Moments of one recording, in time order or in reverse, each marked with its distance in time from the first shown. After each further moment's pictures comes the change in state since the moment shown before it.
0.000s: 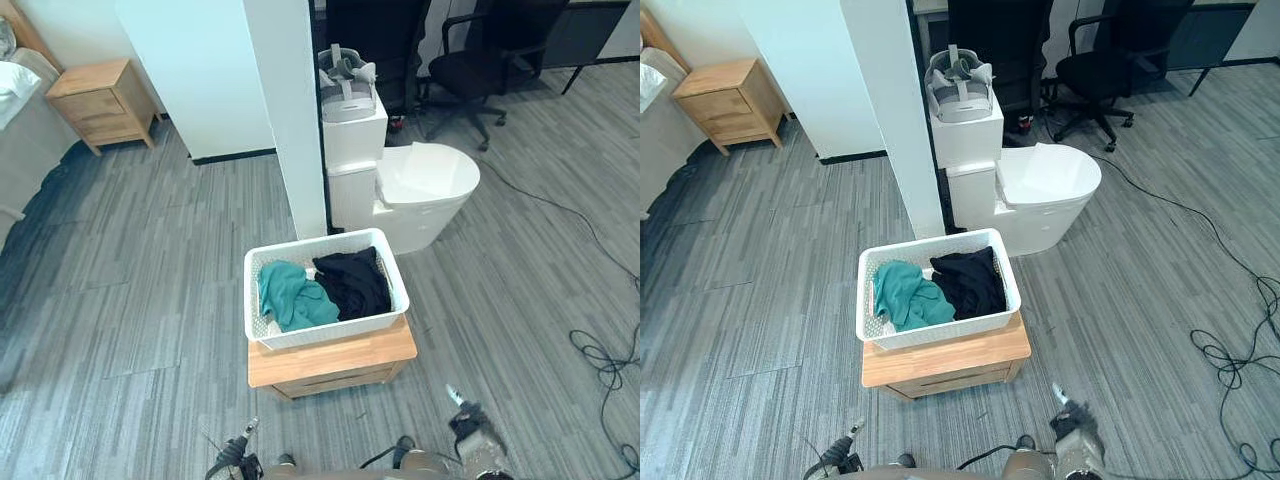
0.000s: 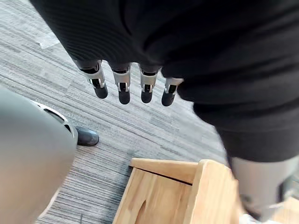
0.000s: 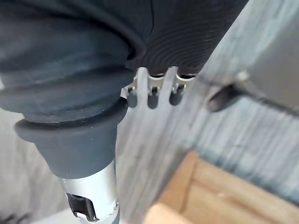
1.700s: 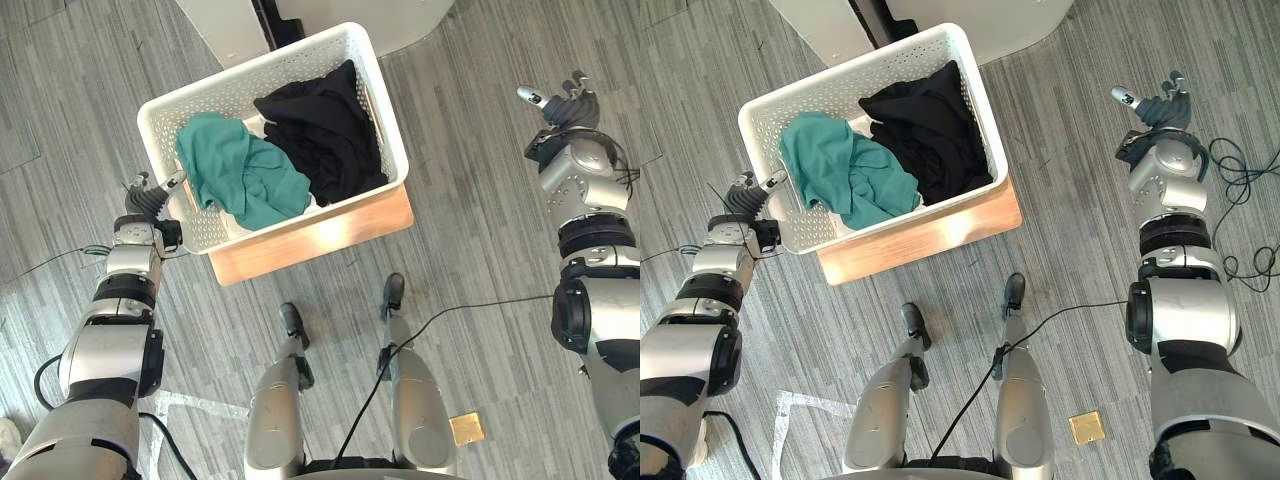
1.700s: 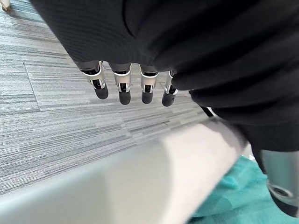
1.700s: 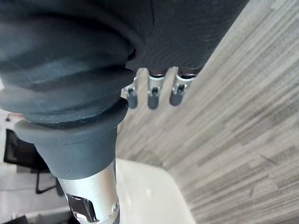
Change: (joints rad) left arm -0.978 0.610 -0.301 0.092 0.100 0.056 -0.036; right arm -1.155 -0.588 0.419 0.307 -0.008 0.051 -0.007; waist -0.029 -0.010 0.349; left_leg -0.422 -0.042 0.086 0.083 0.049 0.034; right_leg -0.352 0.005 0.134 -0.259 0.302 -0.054
